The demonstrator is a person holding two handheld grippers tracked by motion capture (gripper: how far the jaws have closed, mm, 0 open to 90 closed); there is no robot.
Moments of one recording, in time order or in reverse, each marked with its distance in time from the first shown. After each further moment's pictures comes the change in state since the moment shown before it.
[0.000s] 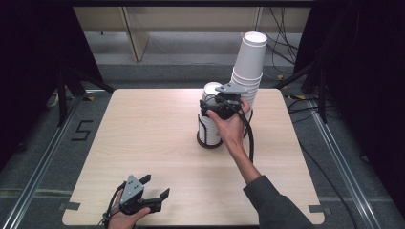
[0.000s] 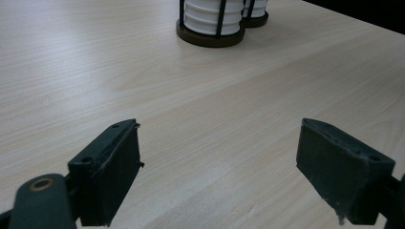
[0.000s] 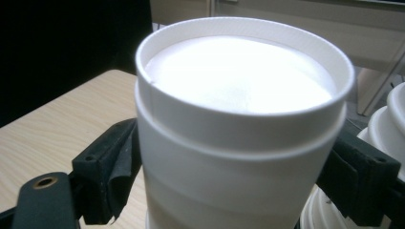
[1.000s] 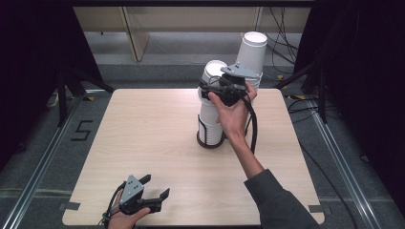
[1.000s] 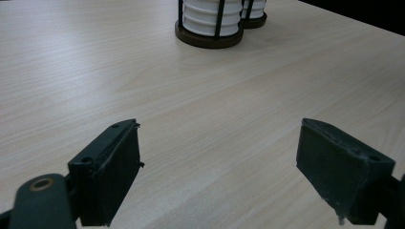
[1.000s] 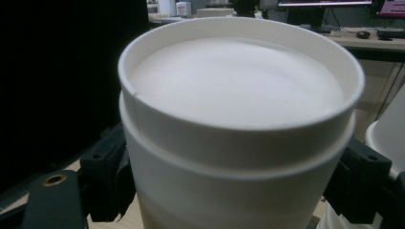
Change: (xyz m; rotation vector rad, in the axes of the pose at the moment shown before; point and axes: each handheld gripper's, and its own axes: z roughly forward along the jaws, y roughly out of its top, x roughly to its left) left arm 0.000 0.001 -0.001 0.007 0.001 0.007; right arm 0.008 0.059 -0.047 -0.192 0.008 0.047
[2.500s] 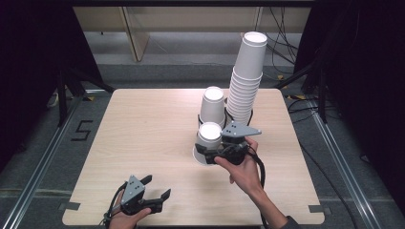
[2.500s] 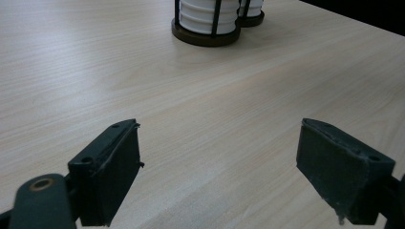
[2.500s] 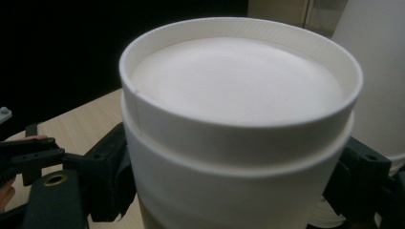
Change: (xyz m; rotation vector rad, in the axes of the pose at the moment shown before) left arm -0.001 -0.001 0.002 0.004 -0.008 0.000; right arm 0.025 -0.119 -0.064 0.201 0.370 -0.068
